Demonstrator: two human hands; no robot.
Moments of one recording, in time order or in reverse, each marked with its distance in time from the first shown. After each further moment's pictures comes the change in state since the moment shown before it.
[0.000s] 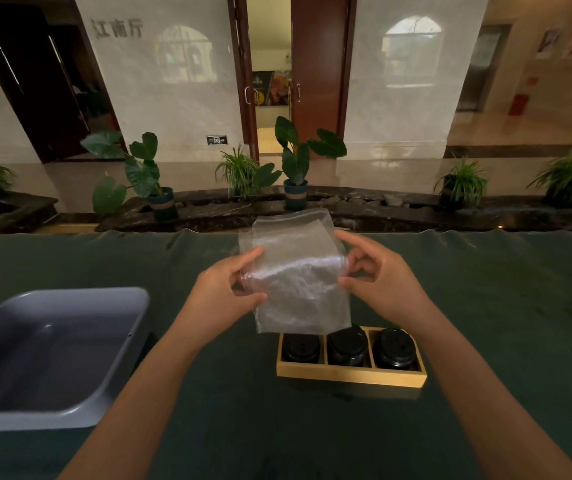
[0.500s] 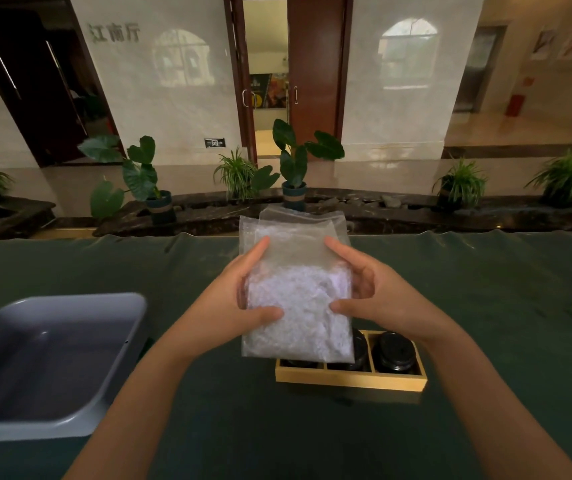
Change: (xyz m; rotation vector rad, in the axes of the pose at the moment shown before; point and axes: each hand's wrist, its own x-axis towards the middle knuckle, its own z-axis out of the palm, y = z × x) left_hand -0.003 0.016 -0.005 -0.218 -0.293 0.017; right_hand -0.002 0.000 -0.006 0.330 -0.371 0.101
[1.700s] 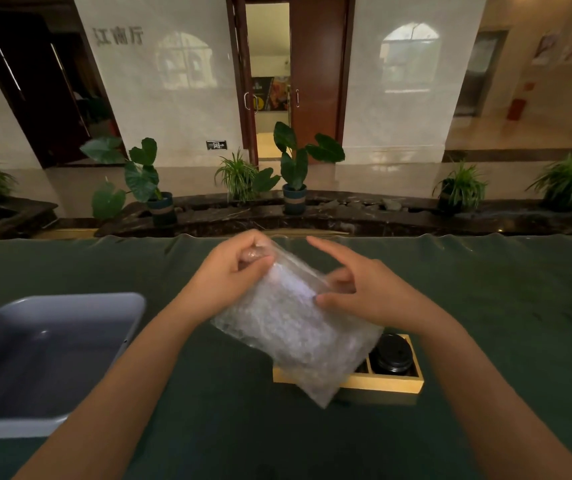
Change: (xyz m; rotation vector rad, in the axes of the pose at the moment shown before) left_hand 0.022 0.027 -0.005 0.224 0.171 0.153; right_hand 0.003 -0.025 0.007 -0.610 0.079 0.076
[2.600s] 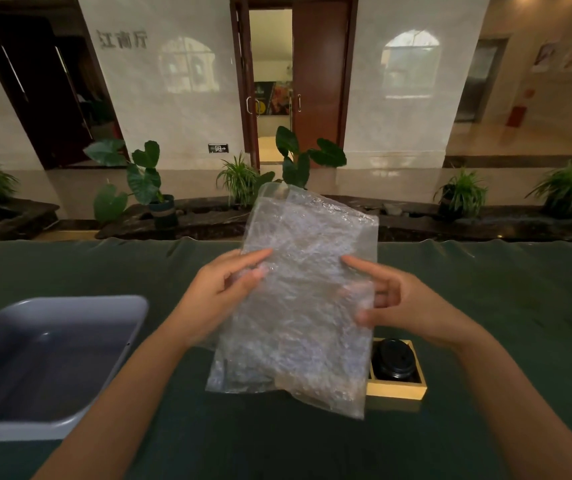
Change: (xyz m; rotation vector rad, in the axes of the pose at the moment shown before) left_hand -0.018 -0.030 -0.005 -0.023 0.051 0.067; right_hand -0.017 0.037 -0.014 0.526 -0.100 -0.018
